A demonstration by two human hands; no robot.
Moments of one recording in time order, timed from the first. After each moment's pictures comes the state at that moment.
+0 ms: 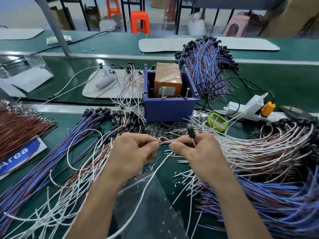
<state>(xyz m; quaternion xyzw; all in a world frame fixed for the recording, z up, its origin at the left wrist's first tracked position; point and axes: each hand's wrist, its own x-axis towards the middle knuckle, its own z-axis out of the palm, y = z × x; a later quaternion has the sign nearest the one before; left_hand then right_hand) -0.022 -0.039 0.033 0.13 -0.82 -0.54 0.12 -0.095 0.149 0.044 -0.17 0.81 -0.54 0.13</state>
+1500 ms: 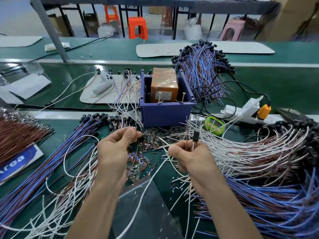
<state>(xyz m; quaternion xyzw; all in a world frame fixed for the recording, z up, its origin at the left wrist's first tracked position) -0.034 -0.037 0.032 0.30 -0.53 -0.75 0.26 -0.092 0.135 0.031 -0.03 0.65 -0.72 0.23</state>
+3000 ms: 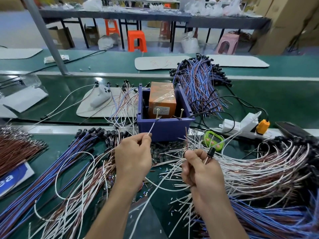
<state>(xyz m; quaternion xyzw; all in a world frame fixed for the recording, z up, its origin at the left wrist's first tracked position) -0.086 -0.021 0.039 0.33 -0.79 -0.47 0.22 -0.107 0.138 0.028 0.07 0.57 -0.80 0.15</state>
